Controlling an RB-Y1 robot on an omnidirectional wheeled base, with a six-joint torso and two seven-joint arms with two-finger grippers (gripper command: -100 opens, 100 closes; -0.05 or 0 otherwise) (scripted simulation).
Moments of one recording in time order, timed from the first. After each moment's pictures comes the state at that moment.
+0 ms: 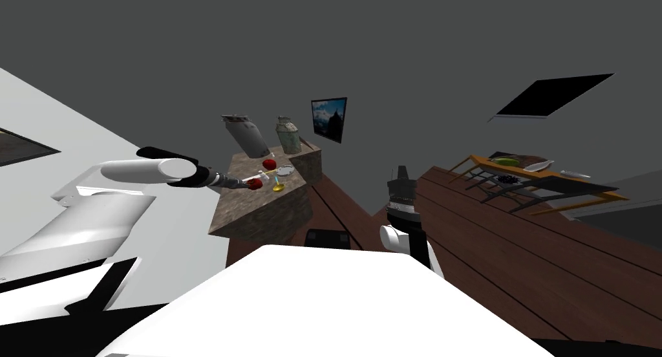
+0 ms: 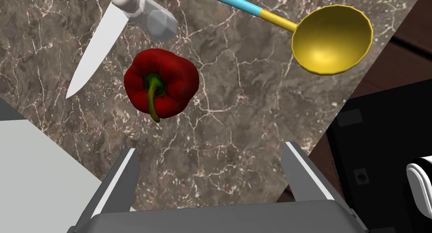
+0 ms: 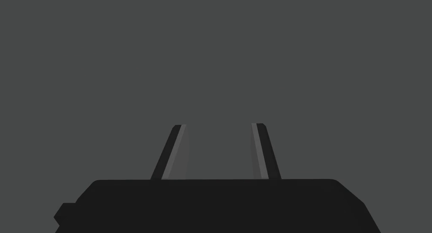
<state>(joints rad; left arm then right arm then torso) 0.03 1.04 0.51 -1.59 0.98 1.42 0.99 0.52 -0.02 0.00 -2.35 0.04 -0.36 0.16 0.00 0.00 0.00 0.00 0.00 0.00</state>
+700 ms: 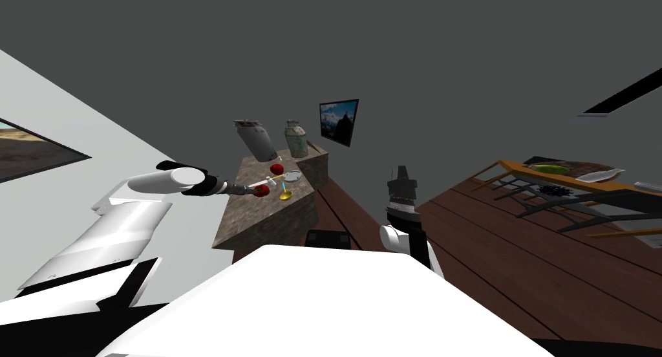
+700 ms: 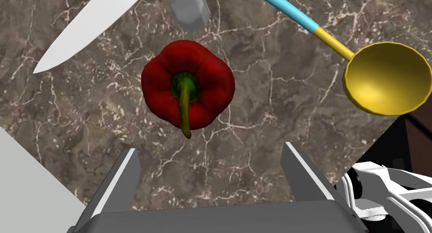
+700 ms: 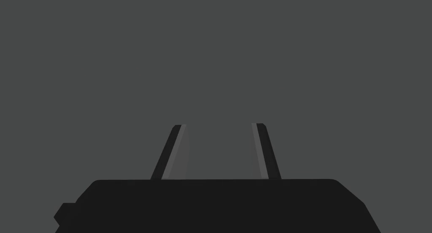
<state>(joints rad) 0.03 0.95 0.51 -1.51 1.01 1.45 1.08 0.52 -0.02 0.00 -2.35 0.04 -0.36 0.16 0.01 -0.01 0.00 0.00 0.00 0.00</state>
